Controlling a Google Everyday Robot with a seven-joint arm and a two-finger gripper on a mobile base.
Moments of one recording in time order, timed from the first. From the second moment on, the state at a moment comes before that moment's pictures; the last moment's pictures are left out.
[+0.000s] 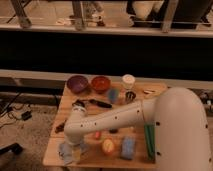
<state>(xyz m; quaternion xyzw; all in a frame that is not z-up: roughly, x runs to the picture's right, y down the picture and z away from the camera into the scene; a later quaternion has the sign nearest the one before) -0.181 0.310 0.763 -0.35 -0.20 -0.17 0.90</state>
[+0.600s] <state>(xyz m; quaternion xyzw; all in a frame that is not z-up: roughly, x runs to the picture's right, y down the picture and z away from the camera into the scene) -0.178 0.314 0.767 -0.35 -0.20 -0.18 0.90</state>
